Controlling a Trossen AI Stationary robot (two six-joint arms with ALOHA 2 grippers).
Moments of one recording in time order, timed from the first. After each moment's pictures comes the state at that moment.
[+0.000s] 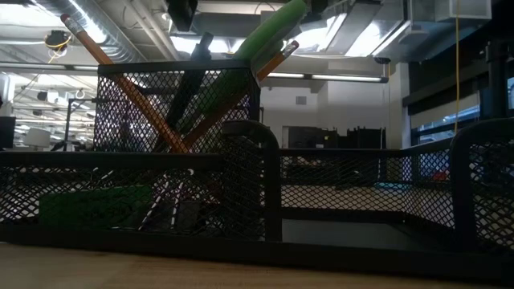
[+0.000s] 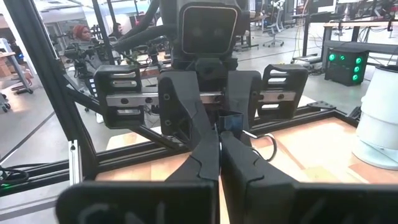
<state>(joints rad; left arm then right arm) -0.33 1.27 0.70 0.48 -0.27 -0.20 0.45 1.71 1.06 0.63 0.66 0.17</state>
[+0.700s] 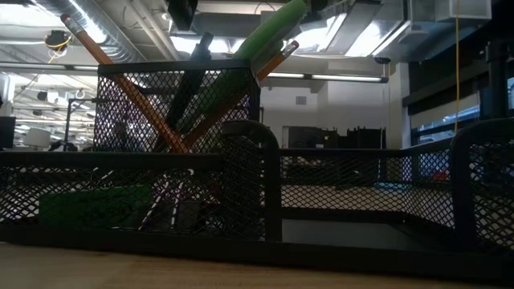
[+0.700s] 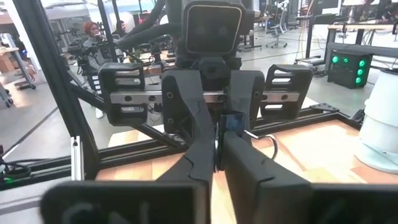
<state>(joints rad) -0.33 1.27 0.70 0.48 -0.26 -0.20 0.46 1.71 1.06 0.63 0.65 0.16</state>
